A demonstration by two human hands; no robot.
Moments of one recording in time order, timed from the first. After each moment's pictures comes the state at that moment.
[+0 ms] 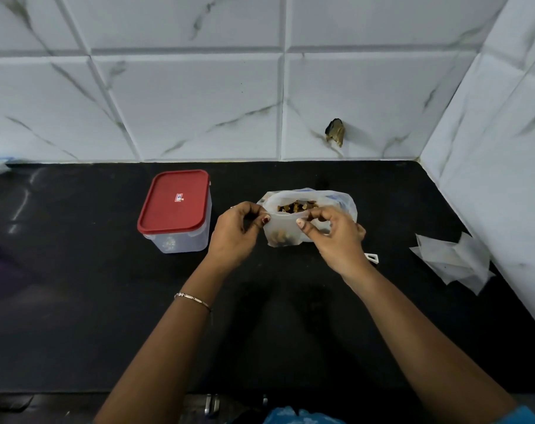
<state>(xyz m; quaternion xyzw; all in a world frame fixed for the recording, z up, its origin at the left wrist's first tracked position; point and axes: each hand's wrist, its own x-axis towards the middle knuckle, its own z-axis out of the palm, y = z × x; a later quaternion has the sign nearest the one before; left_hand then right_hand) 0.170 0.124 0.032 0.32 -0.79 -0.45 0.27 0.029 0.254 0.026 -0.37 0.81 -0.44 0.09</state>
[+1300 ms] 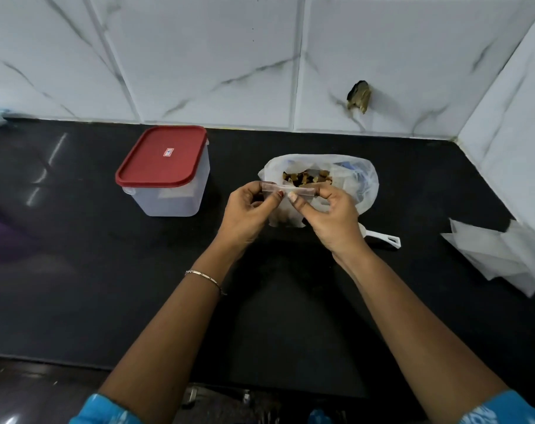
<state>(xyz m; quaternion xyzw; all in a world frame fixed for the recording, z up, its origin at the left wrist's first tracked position) 0.143 0.142 -0.039 0.27 -0.67 -0.59 0.35 0.017 0.231 -0.044 -0.42 0.67 -0.59 0.16</state>
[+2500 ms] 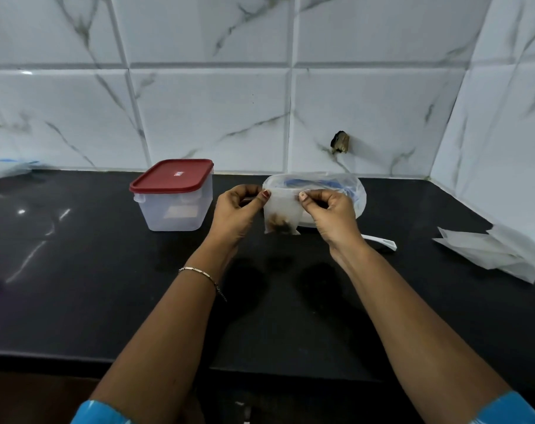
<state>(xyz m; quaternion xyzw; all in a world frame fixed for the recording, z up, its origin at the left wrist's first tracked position) 0.157 0.133 -0.060 0.22 -0.67 -0.53 0.46 0.023 0.237 -0.061 -0.37 0.60 -0.69 0.14</state>
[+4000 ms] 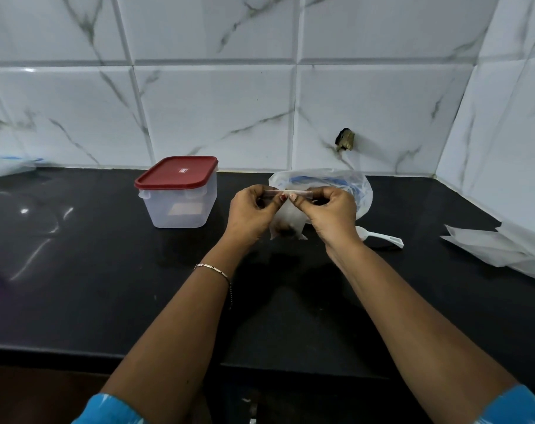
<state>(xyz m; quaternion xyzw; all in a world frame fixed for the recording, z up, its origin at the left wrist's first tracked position) 0.143 0.135 -0.067 0.25 -0.73 -0.45 0.46 0.037 0.228 -0.063 -0.35 0.65 -0.67 0.06</state>
